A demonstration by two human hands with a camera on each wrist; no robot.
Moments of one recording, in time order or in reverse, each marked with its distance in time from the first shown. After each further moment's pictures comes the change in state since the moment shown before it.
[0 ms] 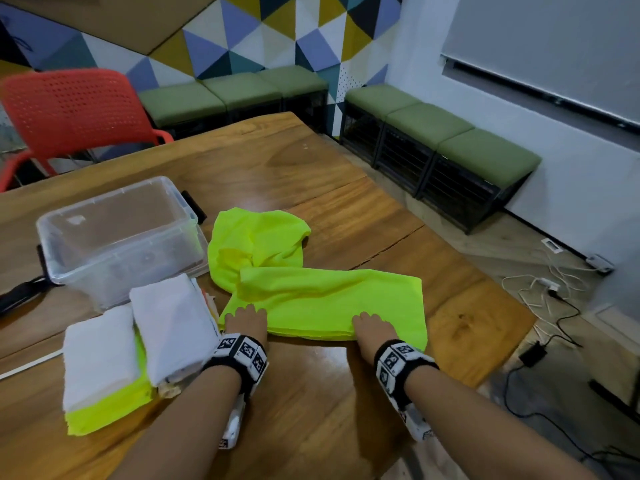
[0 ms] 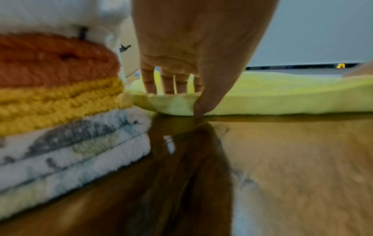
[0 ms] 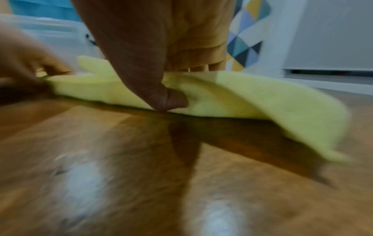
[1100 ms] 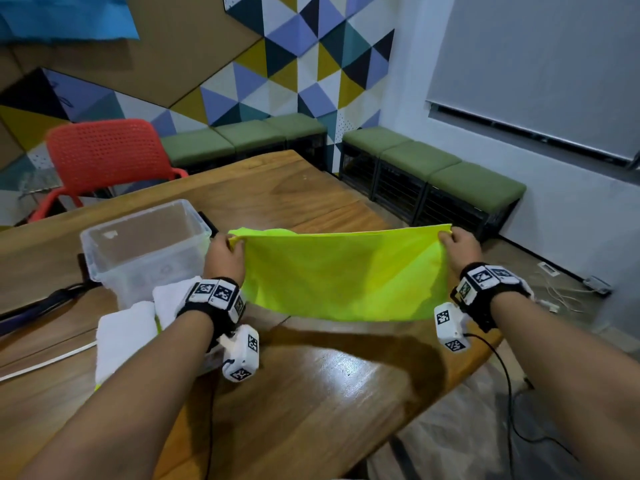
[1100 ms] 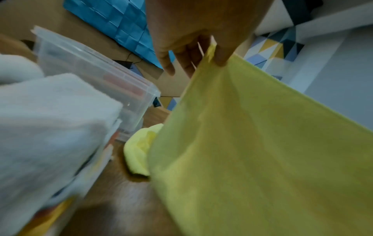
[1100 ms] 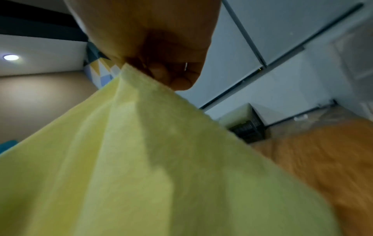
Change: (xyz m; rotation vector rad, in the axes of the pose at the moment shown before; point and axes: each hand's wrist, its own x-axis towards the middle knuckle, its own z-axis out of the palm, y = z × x) left_hand -0.043 -0.036 -0.111 -1.087 0.714 -0.210; right_hand -0.055 0.153 -0.113 0.912 0.759 0.312
